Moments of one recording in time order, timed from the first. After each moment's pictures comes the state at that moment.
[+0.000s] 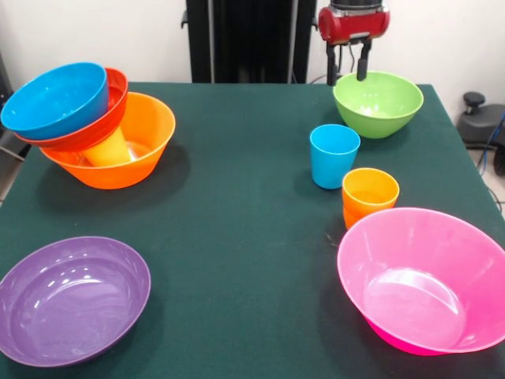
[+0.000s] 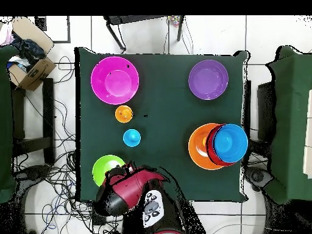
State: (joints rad) arm -0.10 -0.79 0.12 2.14 -0.59 0.06 1.94
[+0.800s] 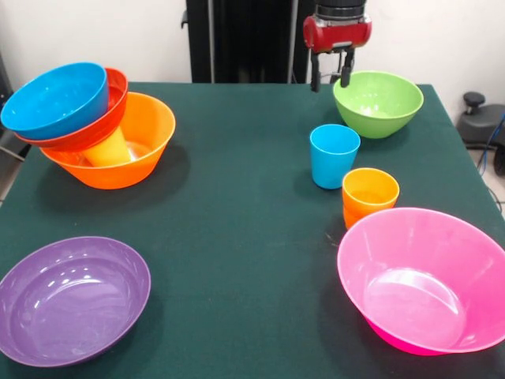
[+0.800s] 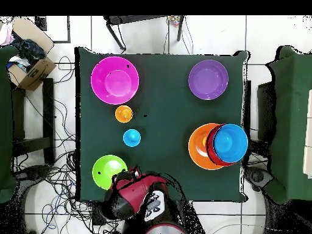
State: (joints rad) arm -0.07 -0.70 0.01 2.14 -0.59 -0.05 1.94
